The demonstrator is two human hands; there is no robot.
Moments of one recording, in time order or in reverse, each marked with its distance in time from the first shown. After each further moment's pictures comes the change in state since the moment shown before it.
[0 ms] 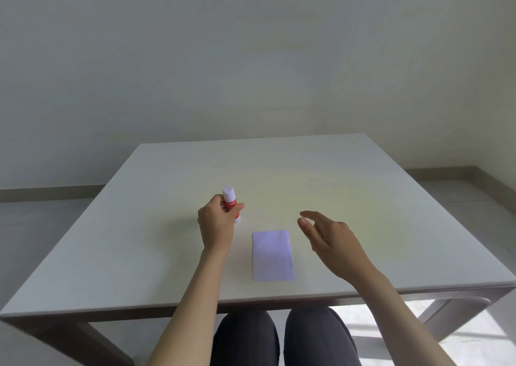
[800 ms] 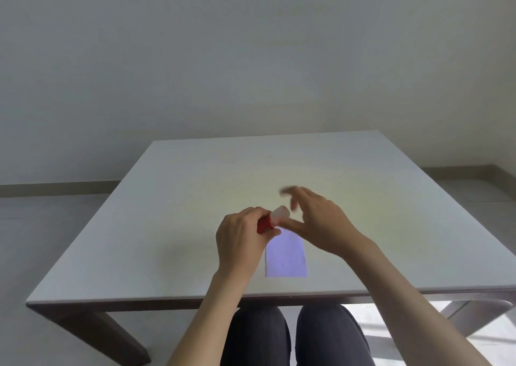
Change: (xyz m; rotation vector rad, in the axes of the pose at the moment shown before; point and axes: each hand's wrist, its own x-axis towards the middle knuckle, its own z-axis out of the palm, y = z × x) left_hand -0.061 0.045 -0.039 0.334 -0.085 0.449; right_hand 0.032 -0.042 0.006 -0.126 -0.057 -0.265
